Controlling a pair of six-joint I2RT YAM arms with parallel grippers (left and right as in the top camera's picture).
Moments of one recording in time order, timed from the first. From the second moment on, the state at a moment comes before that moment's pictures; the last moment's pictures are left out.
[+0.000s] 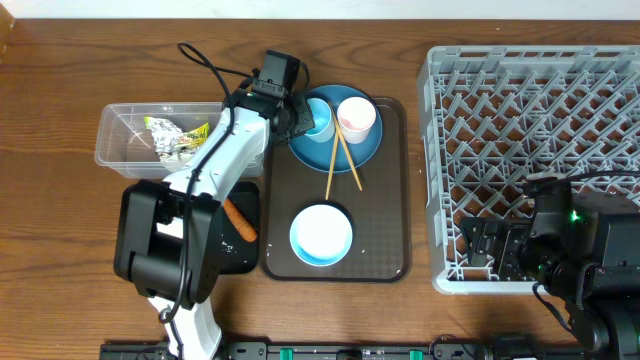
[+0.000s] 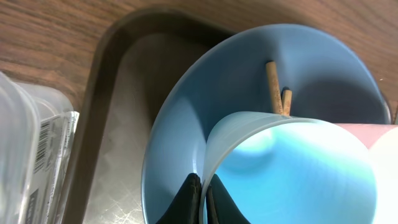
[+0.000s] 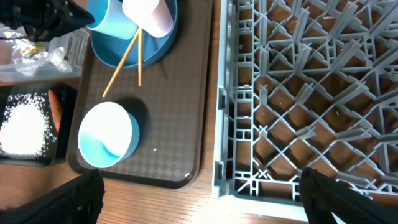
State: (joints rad) left arm -0.31 1.93 1.44 -0.58 0.07 -0.62; right arm 0.08 0.78 1.11 -1.21 -0.23 0.22
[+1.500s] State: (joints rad) left arm -0.20 1.43 1.44 -0.74 1.43 -0.62; right arm 0.08 1.06 1.12 -0.47 -1.34 0.02
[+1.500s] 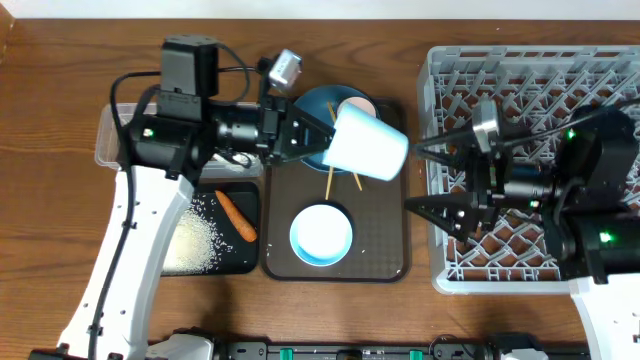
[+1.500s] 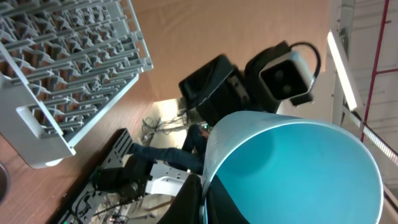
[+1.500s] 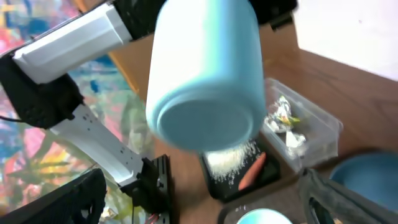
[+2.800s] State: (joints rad) left arm -0.25 1.43 1.44 -0.74 1.38 -0.62; right arm 0.22 1.07 1.12 -0.28 -1.19 0.13
